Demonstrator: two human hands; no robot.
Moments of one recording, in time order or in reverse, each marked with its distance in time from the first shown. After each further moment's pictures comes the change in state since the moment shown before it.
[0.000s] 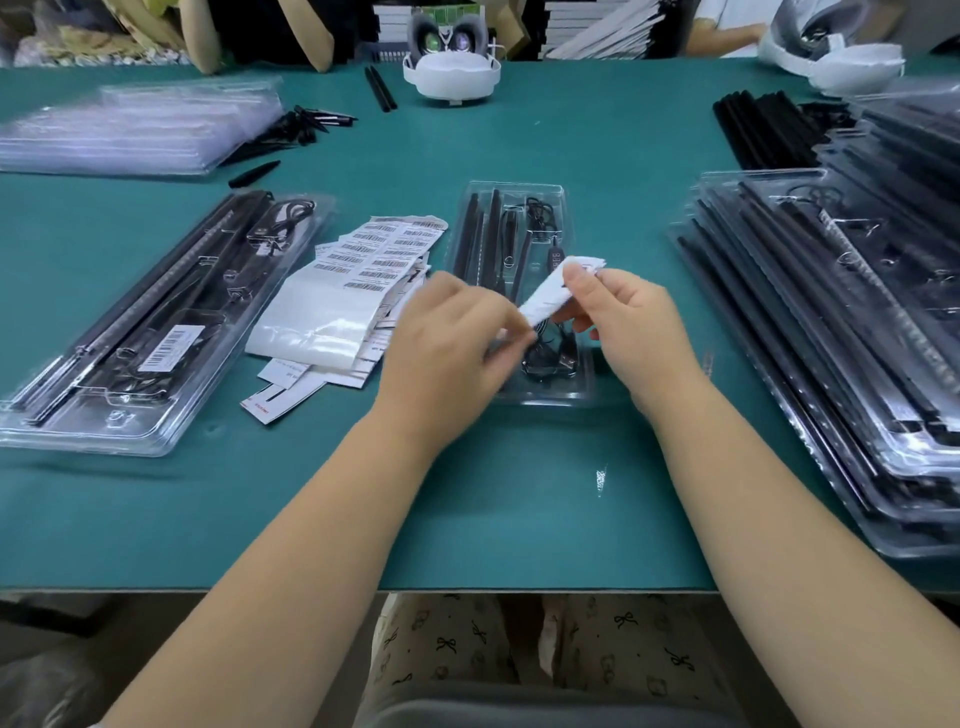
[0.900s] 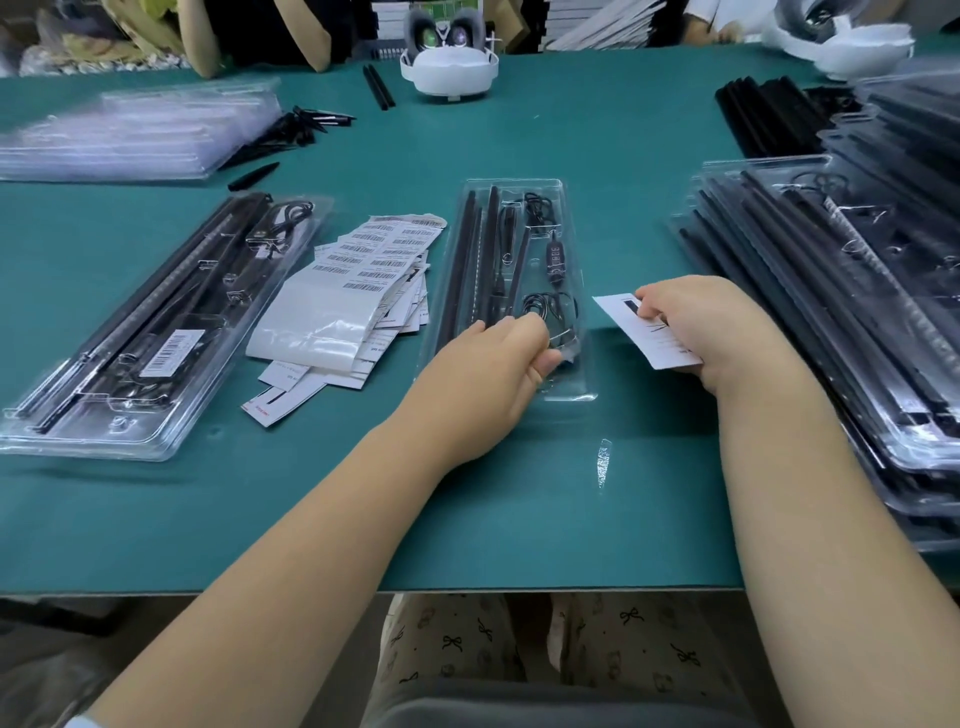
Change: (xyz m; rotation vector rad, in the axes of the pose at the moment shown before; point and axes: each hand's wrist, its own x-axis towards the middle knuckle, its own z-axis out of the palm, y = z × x) left_hand -0.004 0.014 0.008 -0.037 -0.660 -0.240; right_hand 0.014 -0.004 -0.047 -0.159 0.099 0.535
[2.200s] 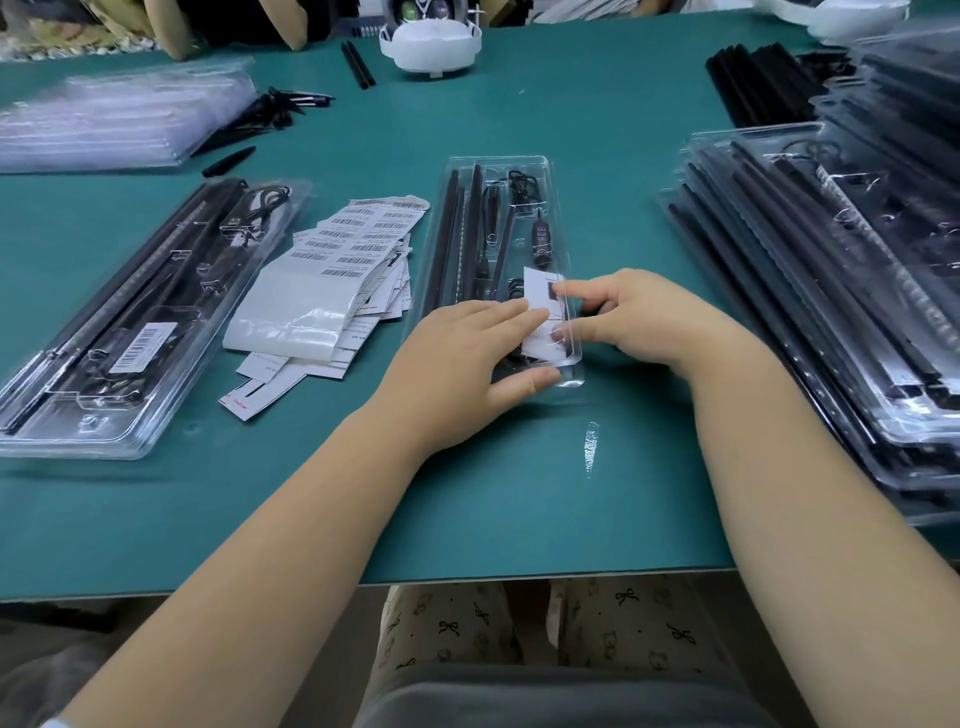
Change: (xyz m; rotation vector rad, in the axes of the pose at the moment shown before) left_hand 0.001 -0.008 0.000 0.119 -0.001 0.096; right_hand 0.012 0.012 0.016 -0.479 -0.312 -0.464
